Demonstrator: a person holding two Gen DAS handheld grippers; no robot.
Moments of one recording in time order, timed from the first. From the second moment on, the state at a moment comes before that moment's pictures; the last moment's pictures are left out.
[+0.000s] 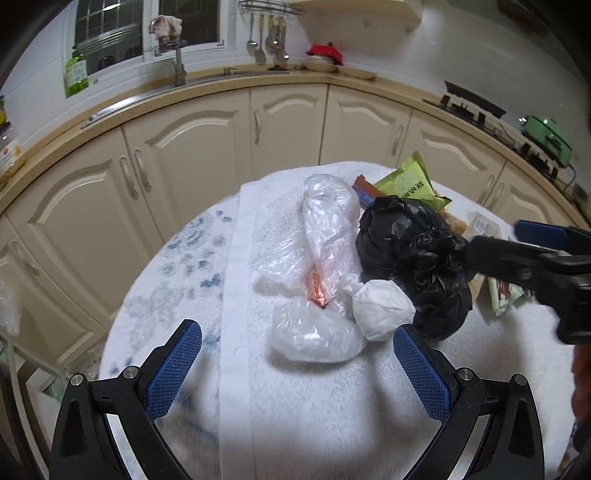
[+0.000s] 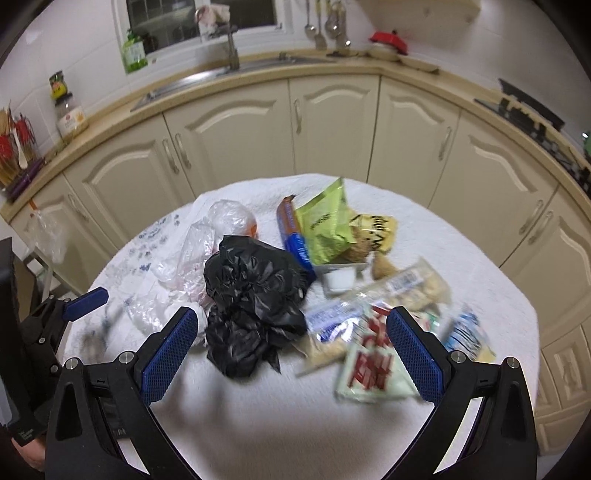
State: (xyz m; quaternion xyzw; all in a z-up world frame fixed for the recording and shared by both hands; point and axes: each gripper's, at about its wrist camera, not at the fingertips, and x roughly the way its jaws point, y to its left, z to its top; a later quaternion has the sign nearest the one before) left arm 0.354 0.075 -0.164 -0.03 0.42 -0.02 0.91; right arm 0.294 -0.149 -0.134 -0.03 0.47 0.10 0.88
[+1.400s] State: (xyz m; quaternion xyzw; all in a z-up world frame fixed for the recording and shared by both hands) left arm 0.467 0.077 -0.197 0.00 0.45 -0.03 0.89; right arm 0.278 -0.173 -0.121 0.07 0.46 0.15 0.87
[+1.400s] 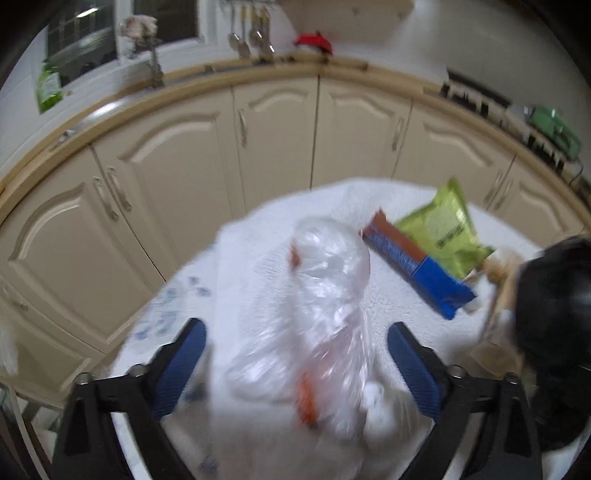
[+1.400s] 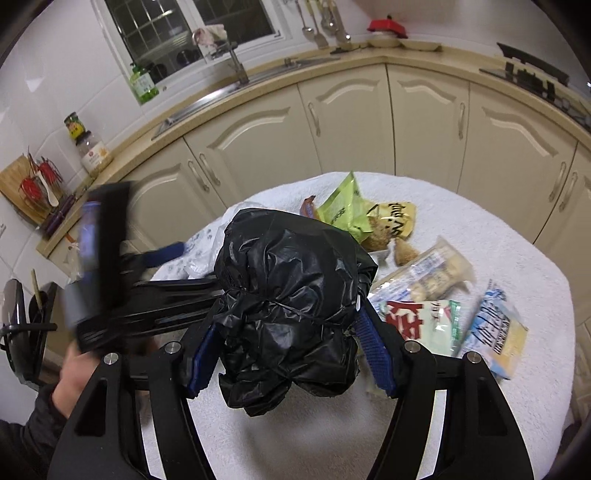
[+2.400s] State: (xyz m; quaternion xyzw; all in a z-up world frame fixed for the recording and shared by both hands) left arm 0.428 0.063 -0.166 0.03 0.42 0.04 0.91; right arm 0.165 -0.291 -0.098 0.14 0.41 0.12 0.90
